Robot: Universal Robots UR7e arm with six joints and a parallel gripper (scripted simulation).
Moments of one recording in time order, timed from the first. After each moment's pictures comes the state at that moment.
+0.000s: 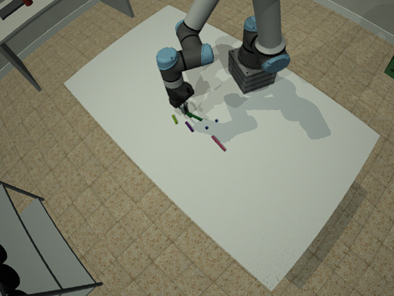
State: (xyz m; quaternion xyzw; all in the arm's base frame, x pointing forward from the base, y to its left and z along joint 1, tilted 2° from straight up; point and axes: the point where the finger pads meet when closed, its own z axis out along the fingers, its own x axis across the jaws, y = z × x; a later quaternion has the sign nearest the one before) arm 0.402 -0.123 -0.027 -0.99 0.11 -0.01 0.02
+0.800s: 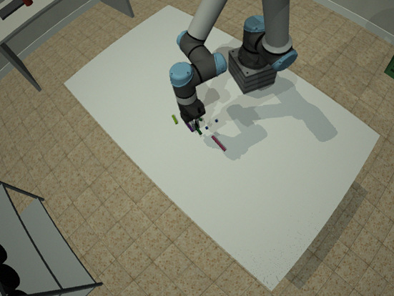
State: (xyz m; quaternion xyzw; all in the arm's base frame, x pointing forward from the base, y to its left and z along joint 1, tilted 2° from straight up) arm 0.442 -0.039 -0.023 -0.98 0.20 -0.01 0.02
